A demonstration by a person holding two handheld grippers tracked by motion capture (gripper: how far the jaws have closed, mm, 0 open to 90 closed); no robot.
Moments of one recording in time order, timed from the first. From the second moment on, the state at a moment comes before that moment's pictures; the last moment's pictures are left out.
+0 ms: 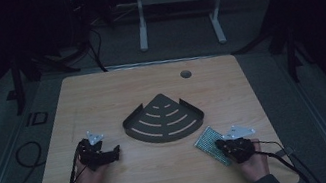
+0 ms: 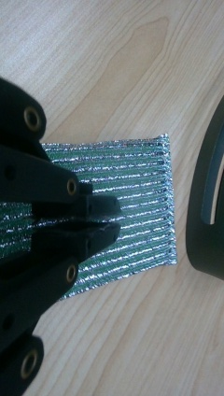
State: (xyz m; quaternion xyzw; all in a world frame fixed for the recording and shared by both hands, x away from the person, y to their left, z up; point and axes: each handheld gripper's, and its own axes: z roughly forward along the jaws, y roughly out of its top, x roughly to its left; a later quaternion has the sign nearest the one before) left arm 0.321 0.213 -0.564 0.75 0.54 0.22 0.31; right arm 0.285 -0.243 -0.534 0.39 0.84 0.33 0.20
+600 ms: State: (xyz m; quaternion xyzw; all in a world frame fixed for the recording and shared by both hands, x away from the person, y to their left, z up) left arm 0.321 0.213 -0.564 0.75 0.54 0.22 0.31; right arm 0.310 -0.248 -0.495 0.35 0.85 0.30 0.24
